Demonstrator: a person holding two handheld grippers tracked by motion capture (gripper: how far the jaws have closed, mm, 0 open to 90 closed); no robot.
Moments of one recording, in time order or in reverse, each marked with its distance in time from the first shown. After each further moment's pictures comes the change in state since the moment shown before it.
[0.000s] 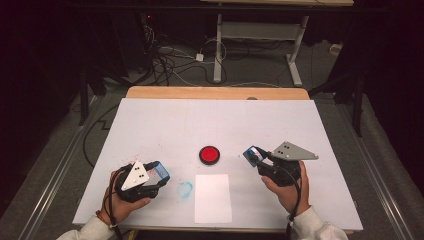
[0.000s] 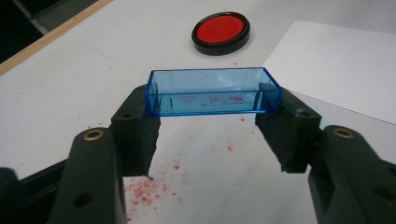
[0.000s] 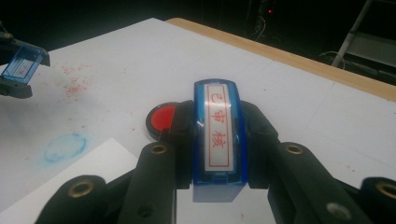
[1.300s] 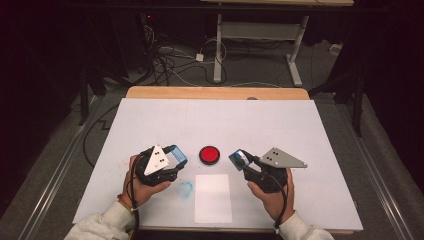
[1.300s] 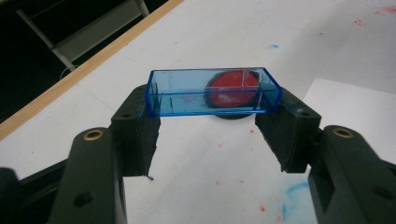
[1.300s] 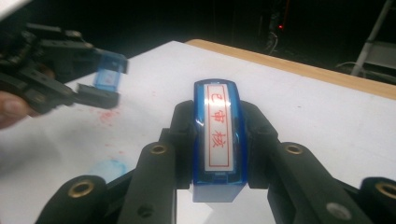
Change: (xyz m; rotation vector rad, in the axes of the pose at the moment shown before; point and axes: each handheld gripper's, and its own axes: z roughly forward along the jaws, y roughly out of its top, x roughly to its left) left arm 0.001 0.045 0.032 -0.058 0.048 0.028; right arm 0.033 0.001 0.007 -0.077 0.036 0.047
